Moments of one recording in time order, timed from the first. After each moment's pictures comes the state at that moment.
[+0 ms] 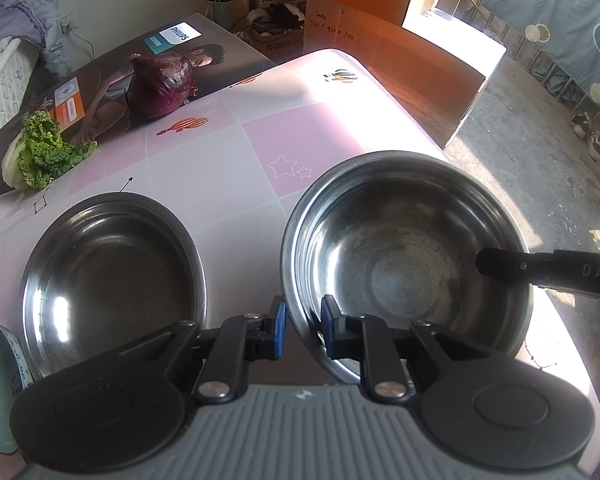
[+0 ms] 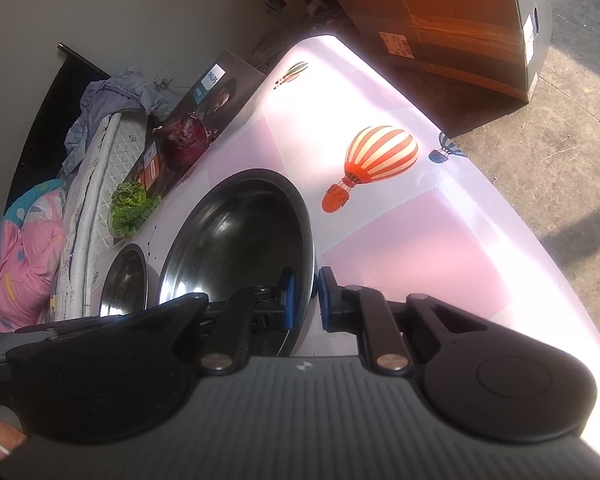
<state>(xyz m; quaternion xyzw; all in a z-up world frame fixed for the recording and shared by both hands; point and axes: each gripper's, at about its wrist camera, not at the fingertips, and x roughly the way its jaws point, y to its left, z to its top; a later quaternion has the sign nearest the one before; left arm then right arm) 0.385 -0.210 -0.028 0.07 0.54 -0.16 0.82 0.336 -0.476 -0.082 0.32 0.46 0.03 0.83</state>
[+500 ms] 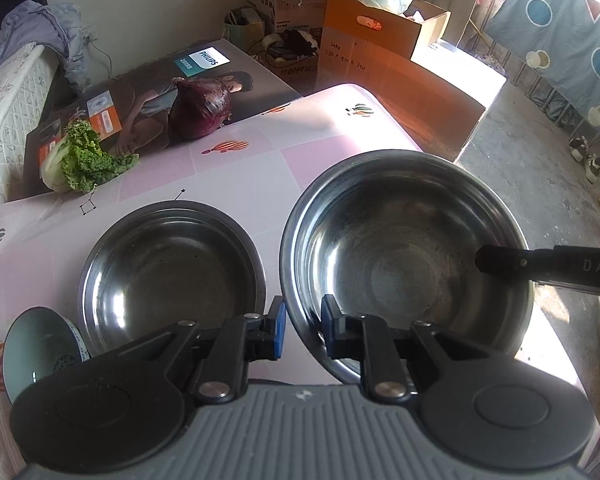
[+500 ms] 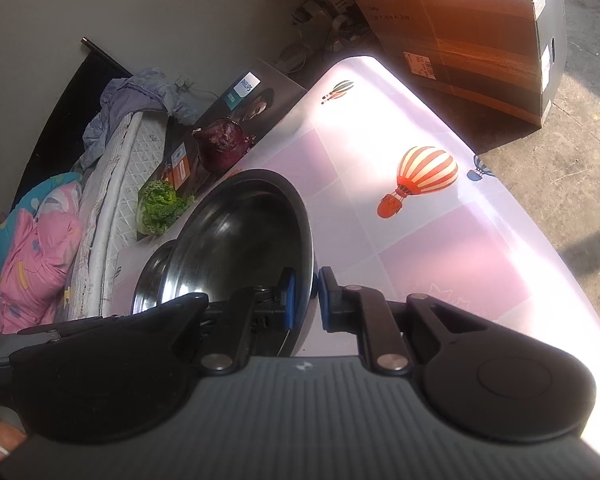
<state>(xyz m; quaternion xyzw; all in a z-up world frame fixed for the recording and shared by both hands) 0.364 -0.163 0.015 0.05 0.51 -0.15 0.84 0.324 -0.439 -0.029 0.30 0.44 0.05 0.84</state>
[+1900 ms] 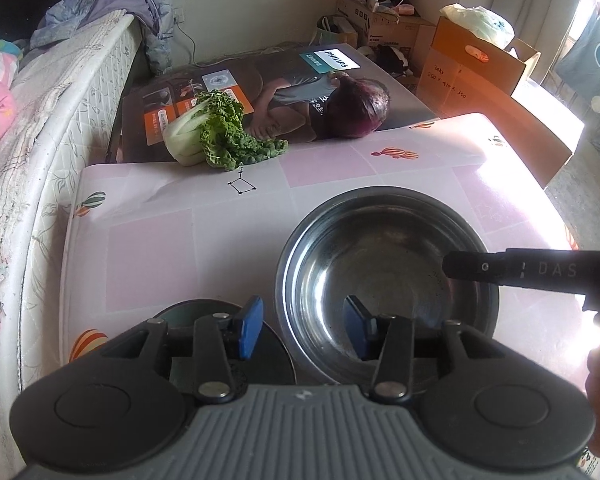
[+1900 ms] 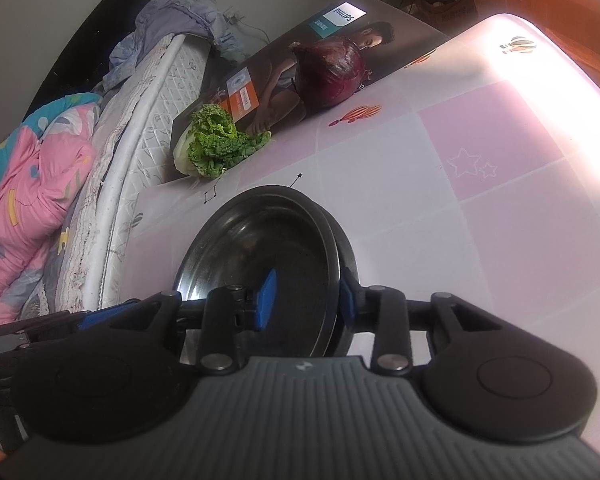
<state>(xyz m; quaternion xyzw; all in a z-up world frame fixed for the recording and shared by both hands) 0.396 -0.019 -0.003 0.02 0.50 -0.07 0.86 0.427 -0.260 -0.060 0.22 0.49 0.11 0.84</state>
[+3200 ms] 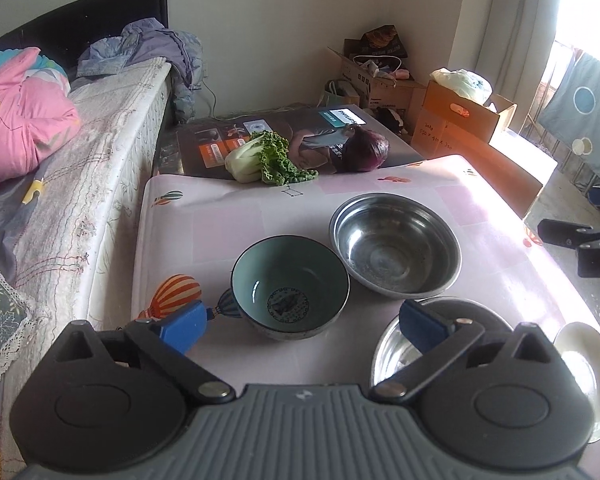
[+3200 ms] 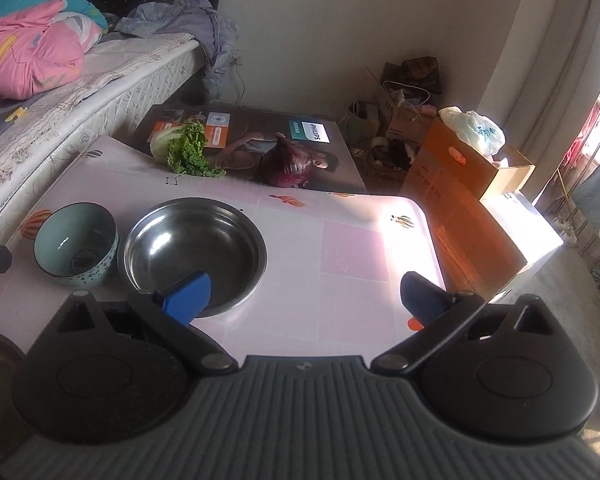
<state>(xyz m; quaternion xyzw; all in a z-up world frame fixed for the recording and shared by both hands) 0.252 0.058 0.049 0.01 0.41 -0.06 0.91 0.266 -0.227 0.067 -0.14 0.35 0.05 0.93</state>
